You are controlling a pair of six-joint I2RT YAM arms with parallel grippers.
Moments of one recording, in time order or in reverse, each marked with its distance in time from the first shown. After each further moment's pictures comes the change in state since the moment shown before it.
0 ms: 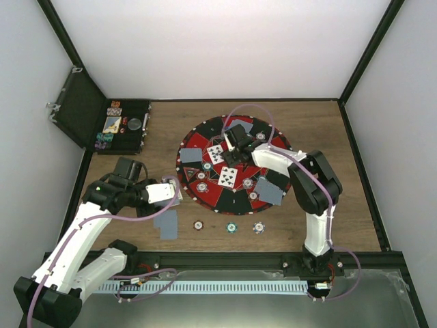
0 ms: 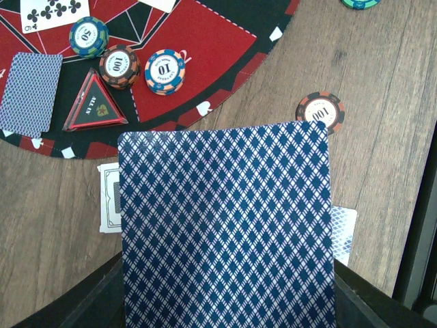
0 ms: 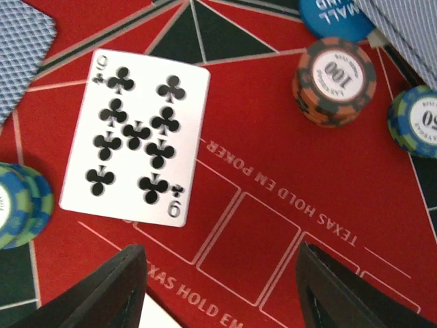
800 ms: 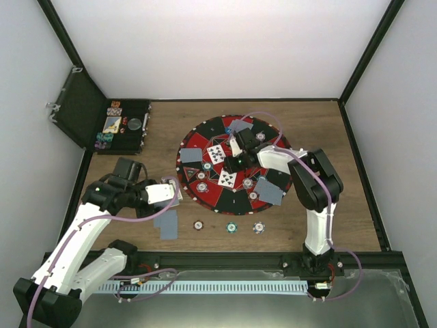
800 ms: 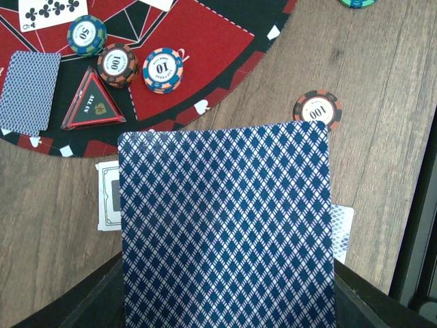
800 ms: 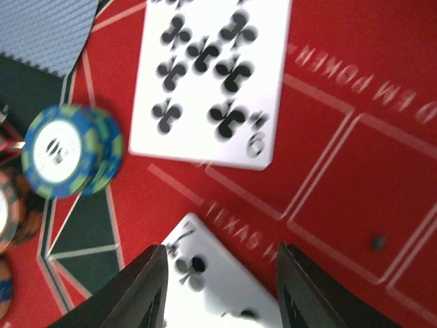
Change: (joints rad) left arm 0.000 -0.006 0.000 -0.010 0.000 0.000; right arm -0.086 0.035 -0.064 0.027 -0.370 0.177
